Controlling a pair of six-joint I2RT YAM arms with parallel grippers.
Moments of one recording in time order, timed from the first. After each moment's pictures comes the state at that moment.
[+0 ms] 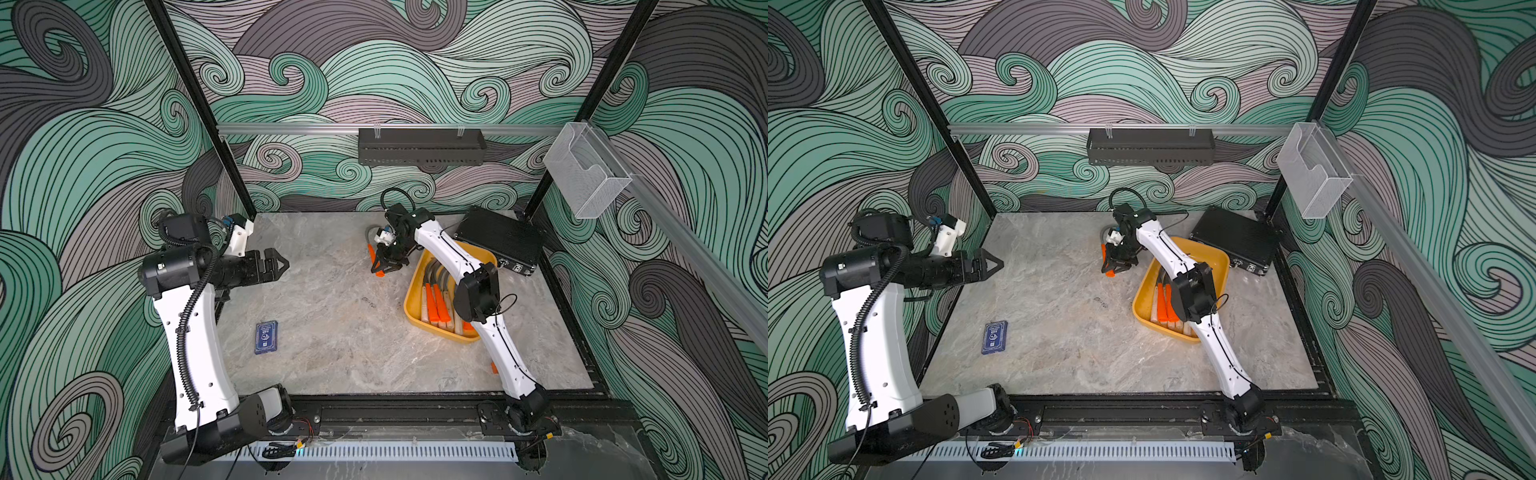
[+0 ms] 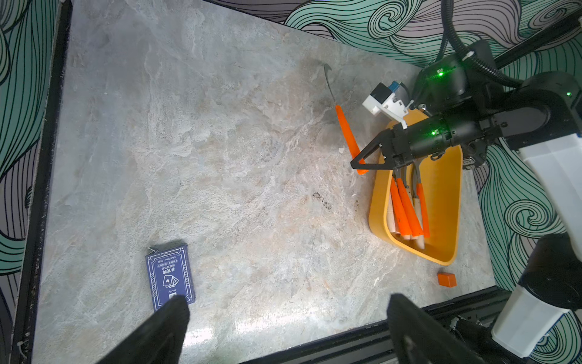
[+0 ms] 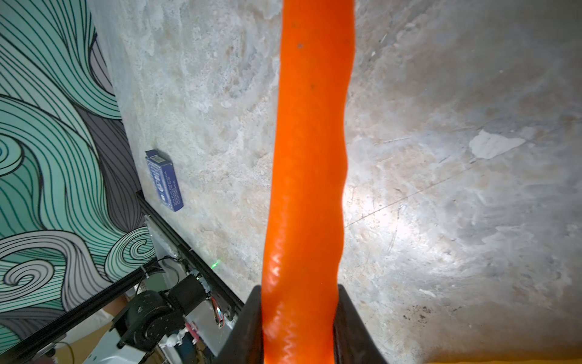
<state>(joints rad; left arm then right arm) 0.39 1.22 1.70 -1.52 0.53 0.16 0.57 2.54 2.54 -1.35 -0.61 0.33</state>
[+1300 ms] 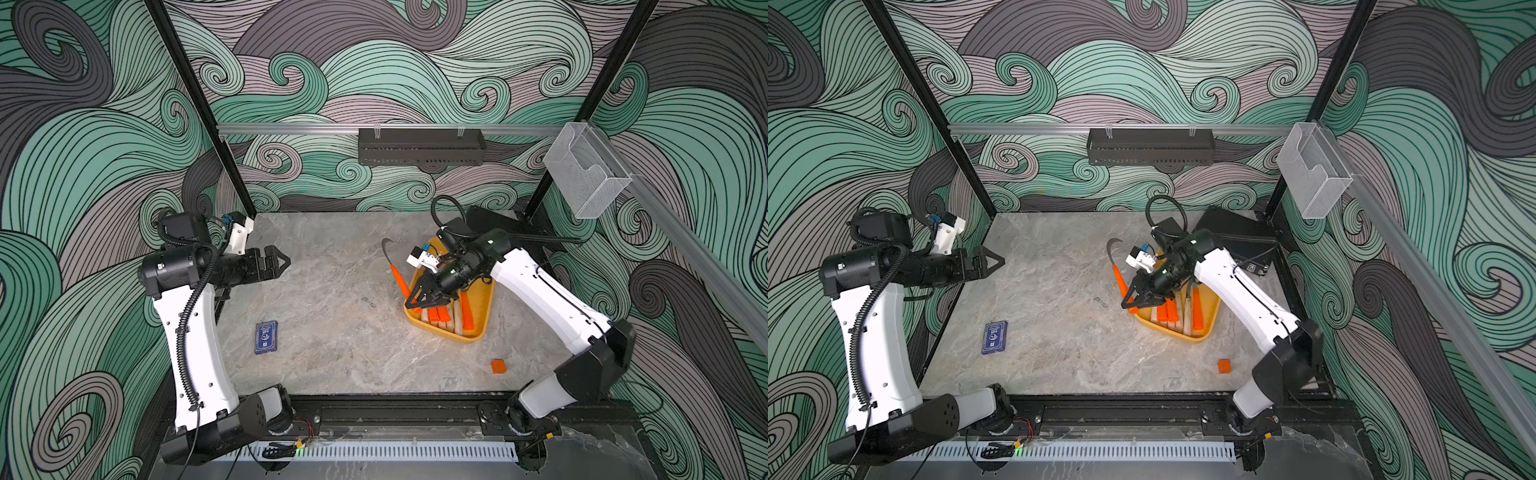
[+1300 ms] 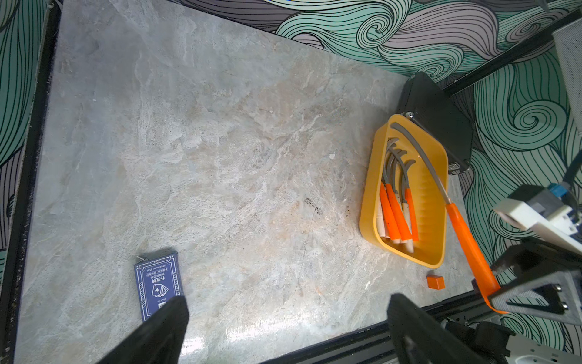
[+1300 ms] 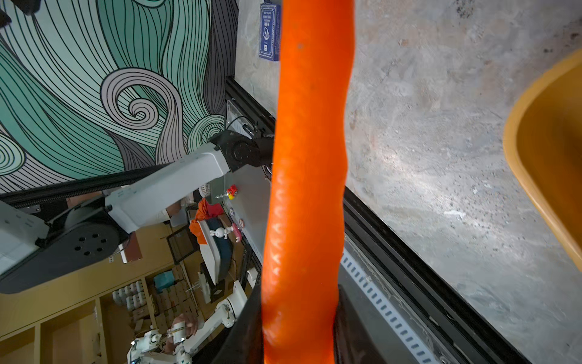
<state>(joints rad) 0.39 1.22 1.70 -1.50 0.57 0.14 0.57 1.51 1.52 -1.29 -0.83 0.27</state>
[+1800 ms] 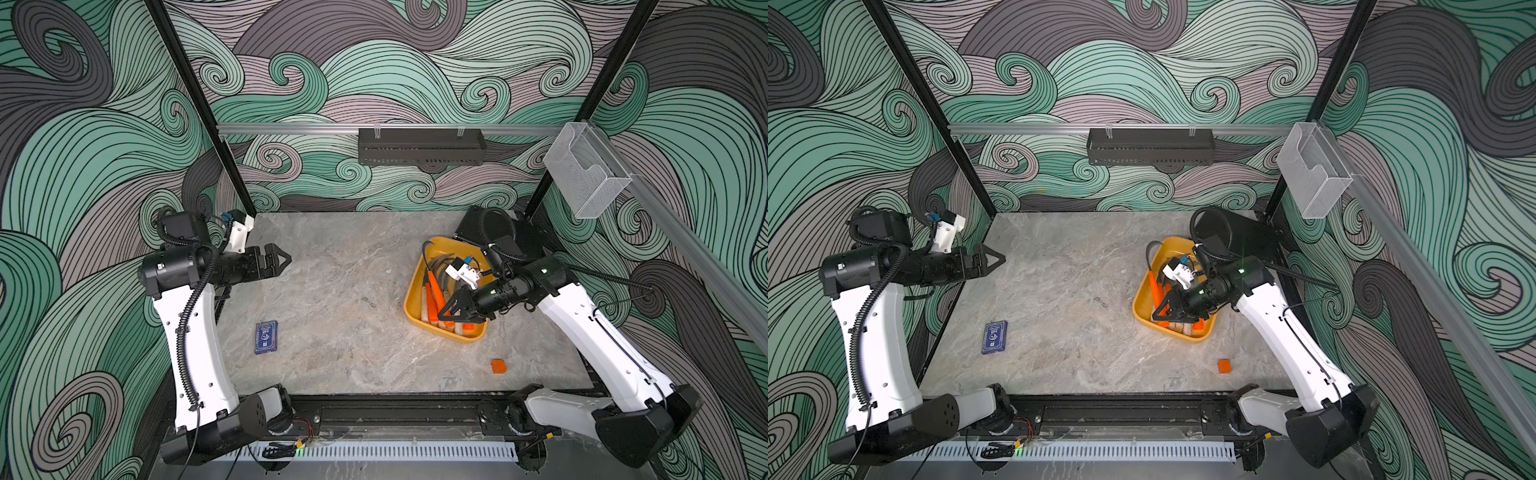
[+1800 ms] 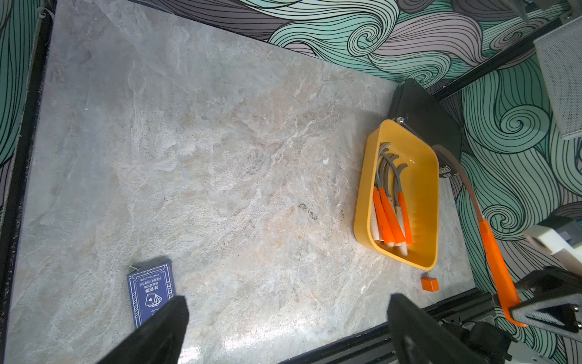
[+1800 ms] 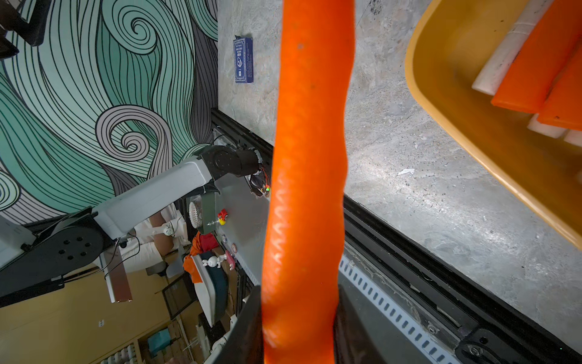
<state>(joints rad) 0.39 1.22 1.71 -1.48 0.59 0.14 0.43 1.23 1.31 -1.30 -0.76 0.30</state>
